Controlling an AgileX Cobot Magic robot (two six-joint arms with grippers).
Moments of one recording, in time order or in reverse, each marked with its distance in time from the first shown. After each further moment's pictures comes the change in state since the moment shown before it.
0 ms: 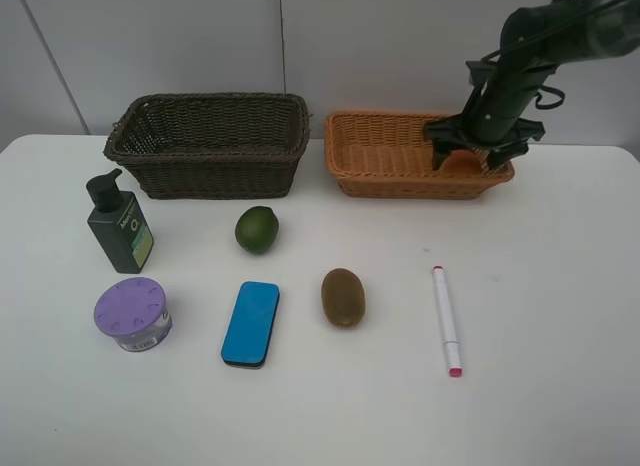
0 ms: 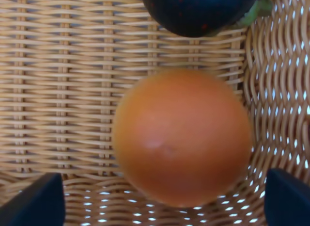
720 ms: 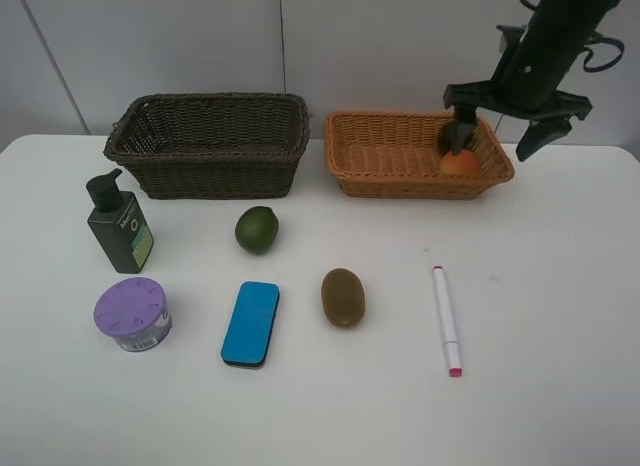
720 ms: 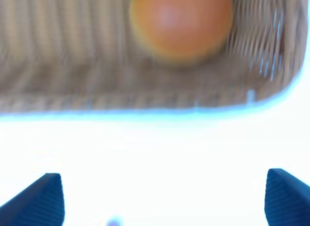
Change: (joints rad) left arm 0.000 0.000 0.000 0.000 0.000 0.000; right arm 0.001 -0.206 -0.003 0.137 0.396 0.000
